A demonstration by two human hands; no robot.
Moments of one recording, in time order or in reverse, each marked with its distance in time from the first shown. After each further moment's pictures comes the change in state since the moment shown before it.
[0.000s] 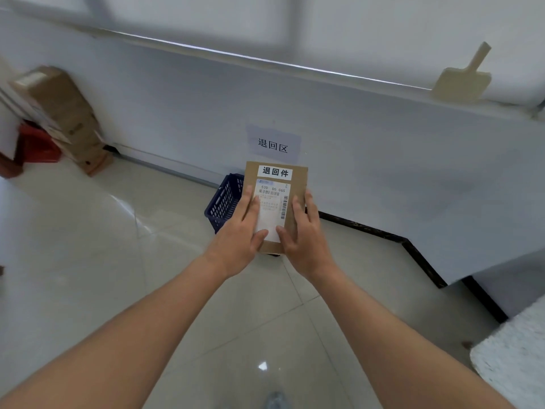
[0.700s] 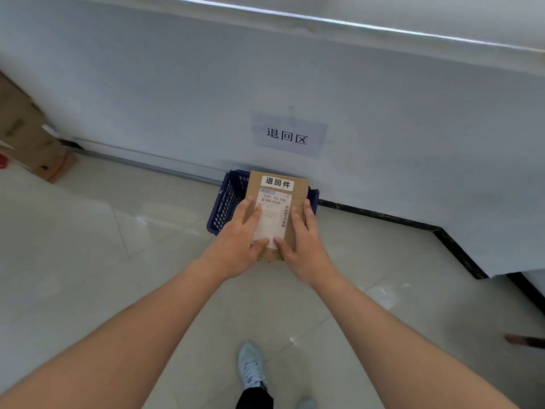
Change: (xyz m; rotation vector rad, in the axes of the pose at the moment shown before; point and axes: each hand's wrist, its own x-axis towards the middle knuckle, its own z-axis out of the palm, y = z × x) left_hand 0.209 -0.239 0.034 0.006 -0.293 -0.031; right_hand 0.221 0.051 0.170 0.021 -0.155 0.280
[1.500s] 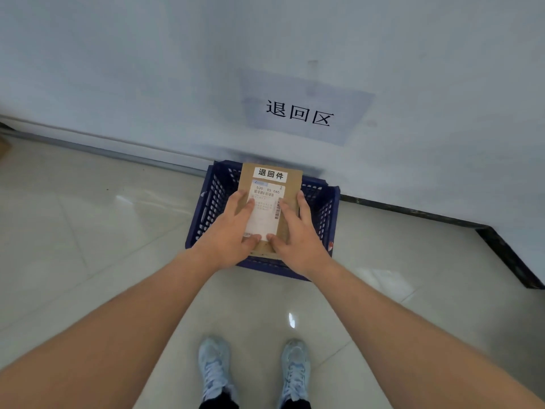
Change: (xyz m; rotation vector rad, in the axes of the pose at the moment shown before) left_hand 0.231 -0.169 0.100 -0.075 -0.184 -0.062; right_hand 0.248 0.128 0.112 0.074 -0.133 0.067
